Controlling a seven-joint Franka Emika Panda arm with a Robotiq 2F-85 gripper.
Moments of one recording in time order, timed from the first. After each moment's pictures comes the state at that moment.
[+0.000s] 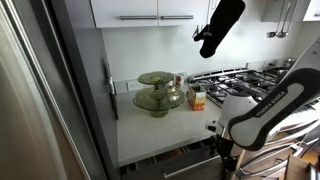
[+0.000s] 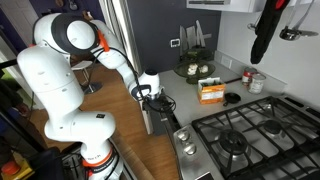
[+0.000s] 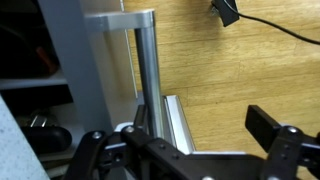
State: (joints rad) arm 0.81 0.01 -0.53 -2.74 0.49 2.78 -1.24
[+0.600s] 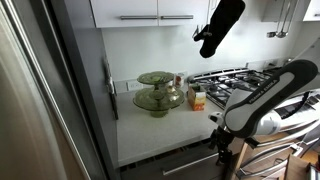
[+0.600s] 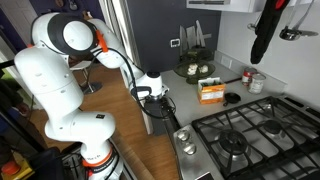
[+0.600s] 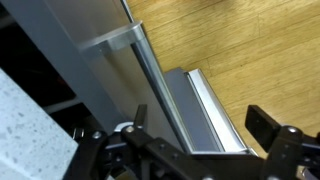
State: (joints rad) arm 0.79 -0.02 -0.54 -2.74 0.72 2.84 -1.22
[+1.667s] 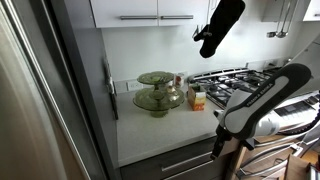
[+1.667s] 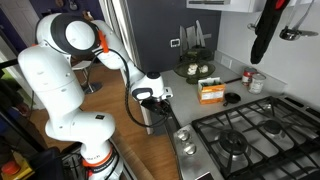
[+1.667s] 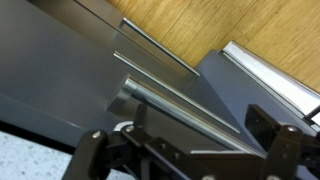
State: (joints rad) arm 0.76 0.02 -0.53 -2.74 0.70 2.92 -0.69
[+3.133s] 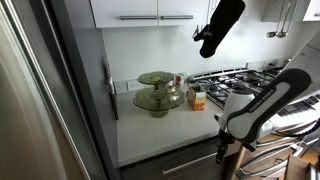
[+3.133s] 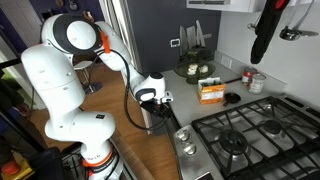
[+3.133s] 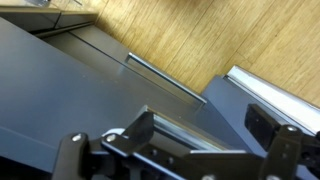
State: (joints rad) arm 0.79 0.05 -0.62 -2.74 0.48 2.80 -0.47
